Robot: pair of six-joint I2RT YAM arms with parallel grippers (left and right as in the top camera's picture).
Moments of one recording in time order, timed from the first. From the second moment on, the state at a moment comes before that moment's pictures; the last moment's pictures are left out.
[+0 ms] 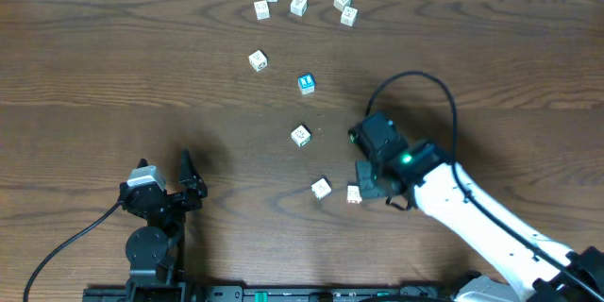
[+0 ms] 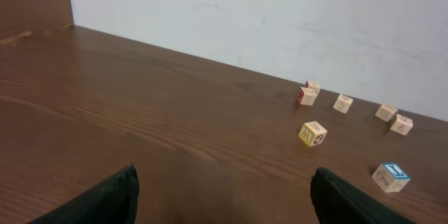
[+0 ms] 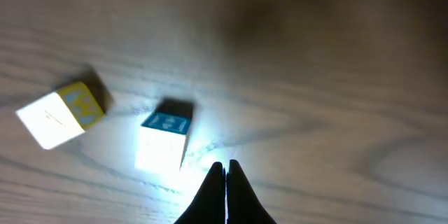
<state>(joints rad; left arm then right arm) -0.03 0.01 0.03 -0.12 -0.16 -0.23 0.64 1.43 0.90 -0.85 0.11 0.51</state>
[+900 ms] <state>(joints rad) -0.03 0.01 0.03 -0.12 -0.16 -0.23 0.66 1.47 0.71 -0.58 -0.03 0.59</state>
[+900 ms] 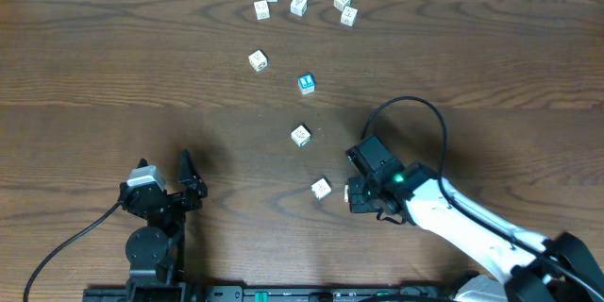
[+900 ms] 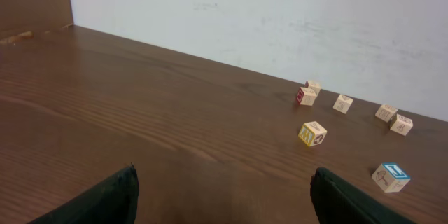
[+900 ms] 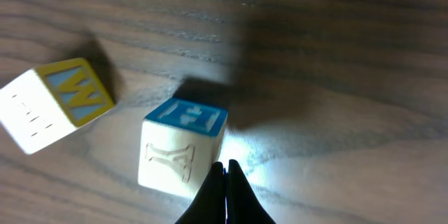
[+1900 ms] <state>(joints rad) -0.03 0.01 0.03 -0.12 -0.16 -0.23 0.66 1.56 0.71 -0.35 -0.07 0.49</state>
